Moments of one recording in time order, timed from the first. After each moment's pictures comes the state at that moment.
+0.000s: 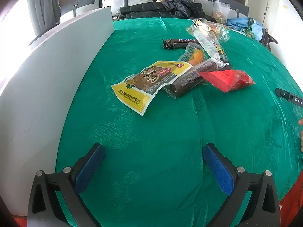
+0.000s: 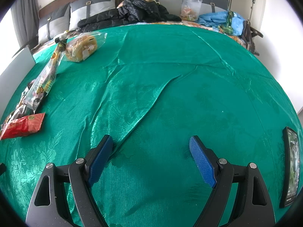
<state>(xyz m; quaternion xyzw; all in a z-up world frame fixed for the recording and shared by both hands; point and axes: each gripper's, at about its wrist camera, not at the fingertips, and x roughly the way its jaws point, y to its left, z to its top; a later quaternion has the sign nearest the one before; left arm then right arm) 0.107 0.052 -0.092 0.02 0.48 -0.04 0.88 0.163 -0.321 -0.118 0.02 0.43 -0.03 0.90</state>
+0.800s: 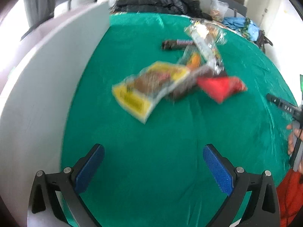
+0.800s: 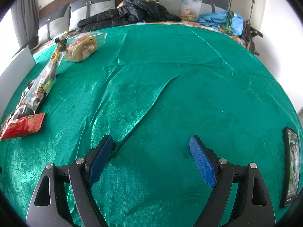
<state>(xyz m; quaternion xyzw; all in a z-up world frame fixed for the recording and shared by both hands) 0.125 0.060 -0.068 0.00 0.51 -0.08 0.86 0.163 -0.321 -0.117 0.02 0.43 -0.03 0.90</state>
